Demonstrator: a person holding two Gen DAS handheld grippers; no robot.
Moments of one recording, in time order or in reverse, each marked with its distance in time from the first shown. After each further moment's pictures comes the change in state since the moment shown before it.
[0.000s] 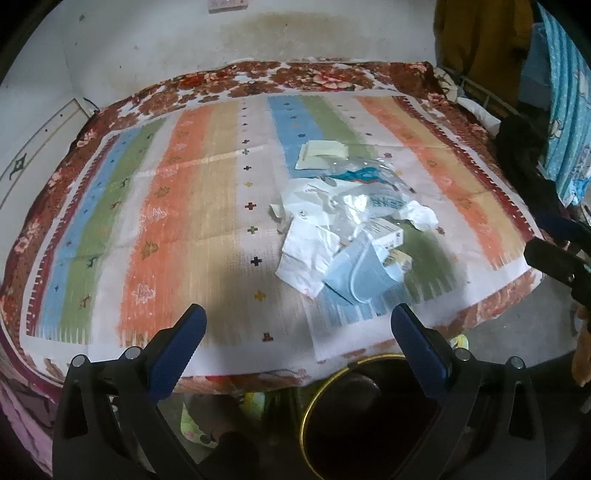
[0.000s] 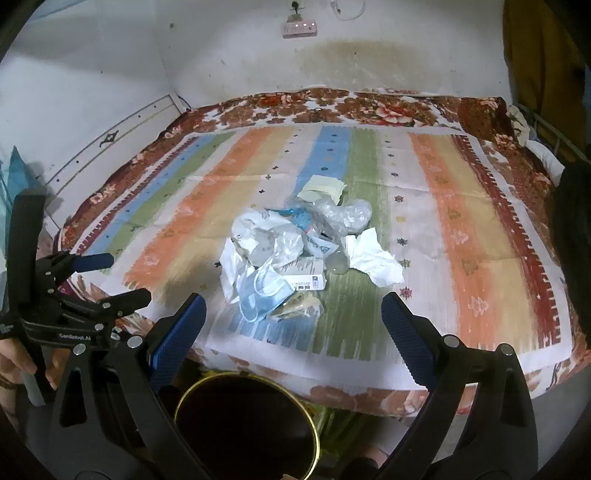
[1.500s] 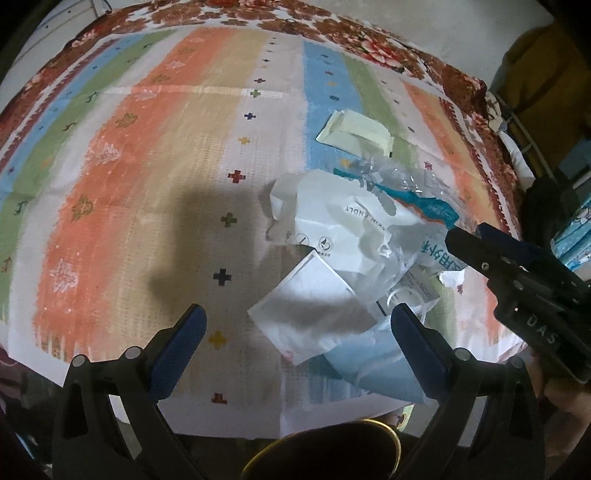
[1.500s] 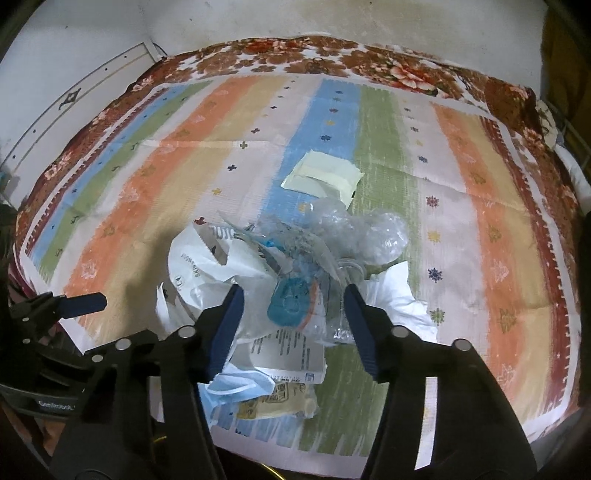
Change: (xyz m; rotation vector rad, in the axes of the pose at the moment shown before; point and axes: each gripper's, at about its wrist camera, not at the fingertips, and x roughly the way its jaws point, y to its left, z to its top) left arm 0.126 0.034 0.053 -0.301 0.180 -0.145; right arm 0.178 0.001 0.080 -0.037 0.206 -0.065
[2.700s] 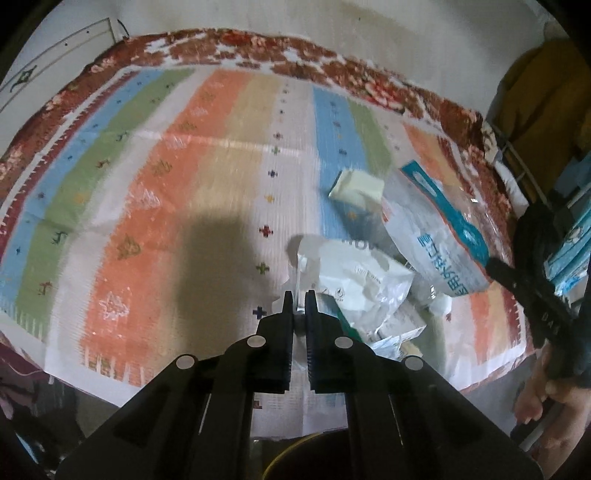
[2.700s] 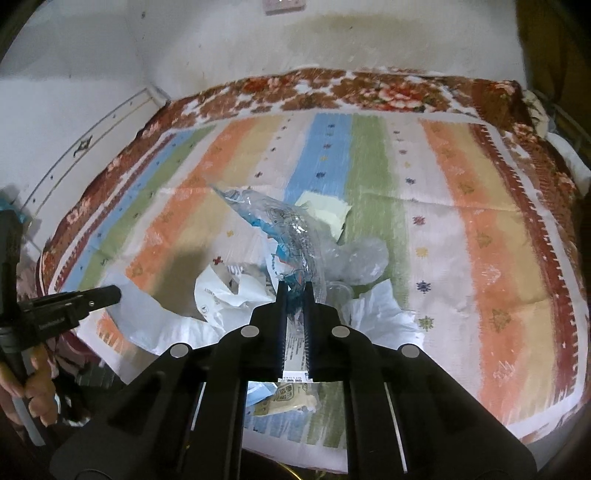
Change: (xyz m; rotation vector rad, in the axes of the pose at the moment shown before) left arm -0.076 0.020 0.018 -0.004 -0.138 0.010; right arm -0.063 -0.031 0.002 0.103 -0.136 0.078
